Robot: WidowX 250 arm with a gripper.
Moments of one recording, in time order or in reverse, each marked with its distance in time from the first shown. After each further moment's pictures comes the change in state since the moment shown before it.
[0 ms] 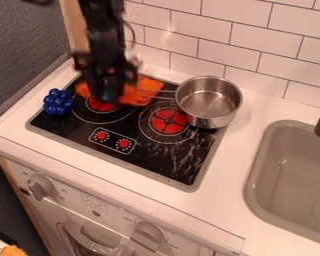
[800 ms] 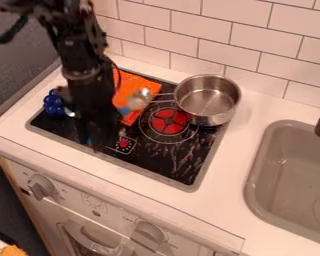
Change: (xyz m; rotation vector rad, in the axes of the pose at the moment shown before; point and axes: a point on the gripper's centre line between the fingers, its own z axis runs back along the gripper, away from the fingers) arm -0.086 -0.035 -0.011 -0.053 0.057 -0.247
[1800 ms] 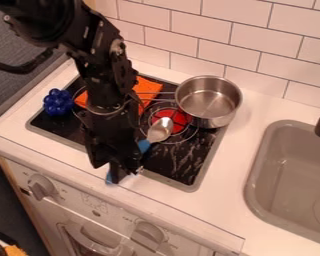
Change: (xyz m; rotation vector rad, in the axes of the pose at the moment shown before) arm -0.005 -0.035 -0.015 0.027 0.007 -0.131
